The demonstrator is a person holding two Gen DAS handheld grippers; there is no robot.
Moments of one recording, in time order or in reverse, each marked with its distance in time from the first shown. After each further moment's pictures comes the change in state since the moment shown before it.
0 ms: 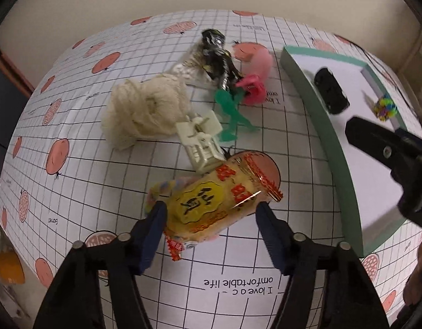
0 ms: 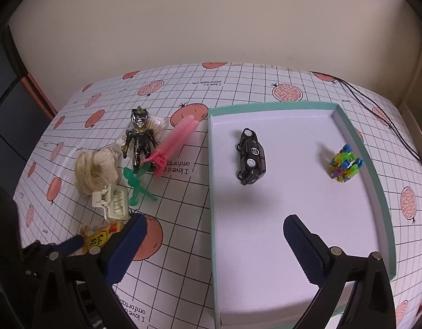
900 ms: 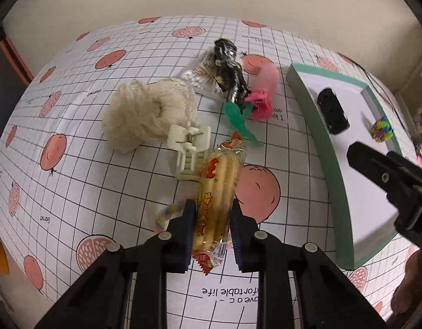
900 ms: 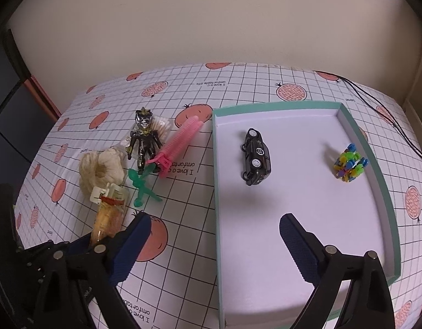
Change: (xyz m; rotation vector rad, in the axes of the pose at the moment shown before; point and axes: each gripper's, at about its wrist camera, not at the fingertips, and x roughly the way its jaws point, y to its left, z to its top) left arm -0.001 0.025 0.006 -0.095 -0.041 -0.081; right arm -0.001 0.001 -0.001 0.002 -0.007 0.030
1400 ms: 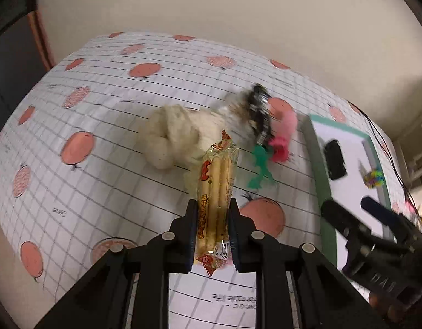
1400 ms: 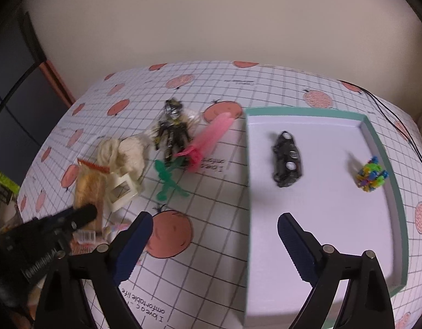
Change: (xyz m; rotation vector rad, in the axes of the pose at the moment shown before) left arm -0.032 0.043 0.006 -0.177 -0.118 -0.014; right arm 0.006 0.034 -0.003 -0.106 0.016 0.051
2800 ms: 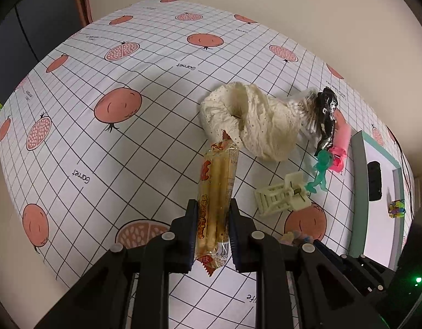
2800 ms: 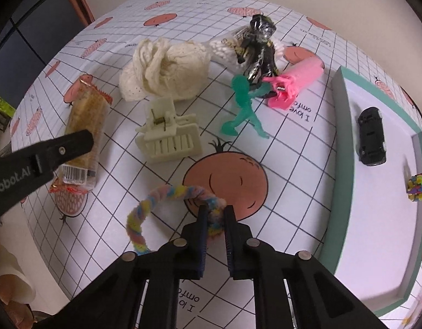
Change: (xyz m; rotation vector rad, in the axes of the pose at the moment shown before) left arm 0.021 0.049 -0.010 -0.211 0.094 0.079; right arm 0.052 0.064 -0.041 -0.248 0.274 0.000
